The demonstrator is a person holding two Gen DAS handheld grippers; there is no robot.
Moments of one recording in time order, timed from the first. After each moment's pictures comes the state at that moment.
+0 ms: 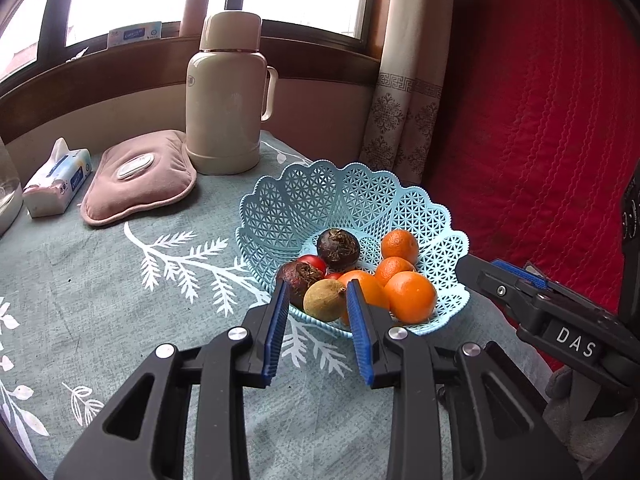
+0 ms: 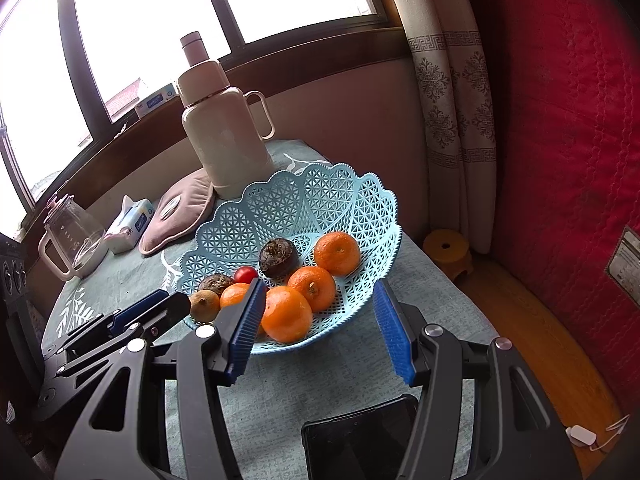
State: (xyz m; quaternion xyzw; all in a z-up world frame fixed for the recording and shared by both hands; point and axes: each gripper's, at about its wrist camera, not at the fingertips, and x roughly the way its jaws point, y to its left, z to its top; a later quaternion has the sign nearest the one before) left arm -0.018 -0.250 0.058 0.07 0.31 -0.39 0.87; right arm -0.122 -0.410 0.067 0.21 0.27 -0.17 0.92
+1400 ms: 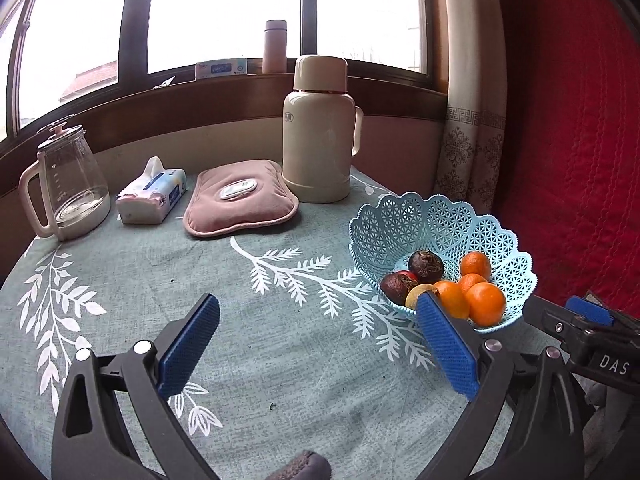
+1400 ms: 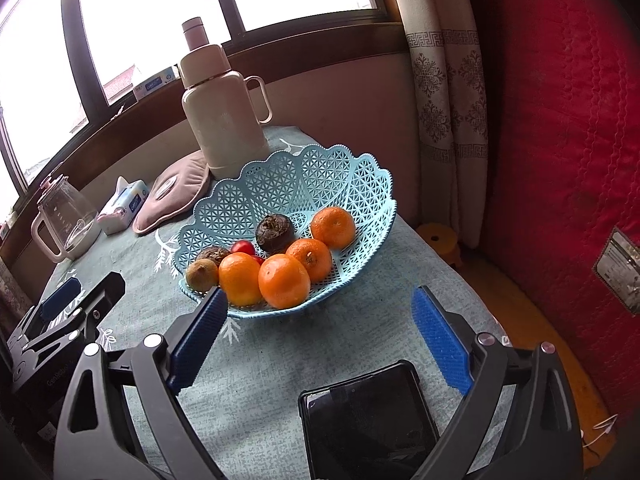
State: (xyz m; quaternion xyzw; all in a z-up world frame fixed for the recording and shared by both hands) left arm -0.032 -0.197 0.067 0.07 0.24 -0.26 0.93; right arm -0.131 -0.398 0.061 0.19 0.30 -0.18 0.92
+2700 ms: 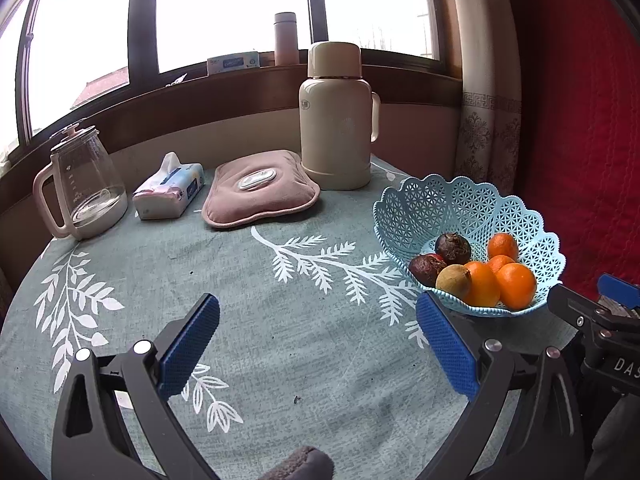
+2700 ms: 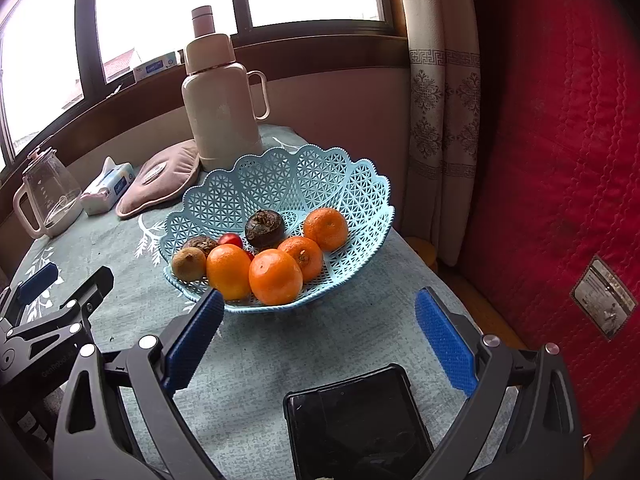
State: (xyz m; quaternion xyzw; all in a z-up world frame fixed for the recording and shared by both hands) left arm -0.028 -0.196 0.055 0.10 0.24 -0.23 0.94; right arm -0.125 -0.385 0.059 0.14 0.30 -0.21 0.92
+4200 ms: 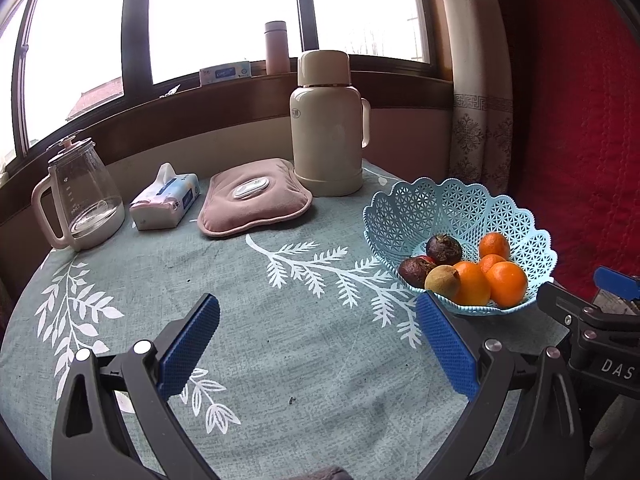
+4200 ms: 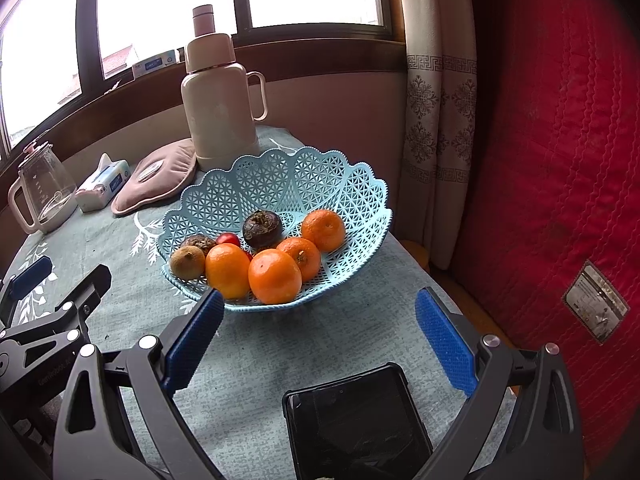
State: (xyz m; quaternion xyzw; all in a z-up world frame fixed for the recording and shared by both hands) left arm -0.037 -0.199 0.059 0.11 0.23 -0.24 0.94; right arm -0.126 -0.379 0.061 0.12 0.30 -0.22 0.92
